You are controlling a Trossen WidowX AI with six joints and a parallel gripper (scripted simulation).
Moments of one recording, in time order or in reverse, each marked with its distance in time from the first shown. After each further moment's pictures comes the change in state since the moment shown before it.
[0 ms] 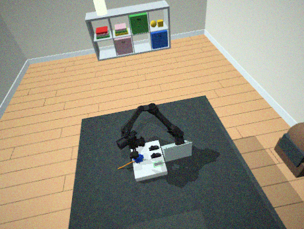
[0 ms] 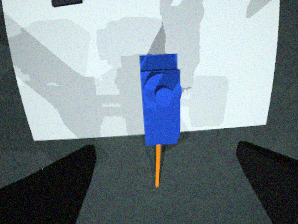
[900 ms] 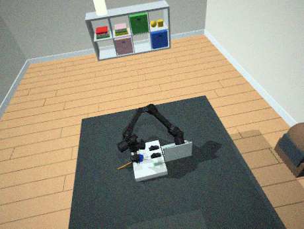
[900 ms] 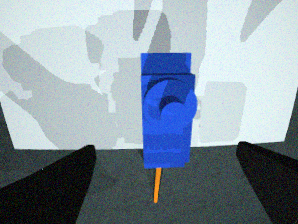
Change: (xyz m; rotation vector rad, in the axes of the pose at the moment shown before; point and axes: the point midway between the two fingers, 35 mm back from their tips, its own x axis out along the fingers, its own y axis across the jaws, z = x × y) arm 0.036 -0.001 0.000 -0.041 0.000 0.015
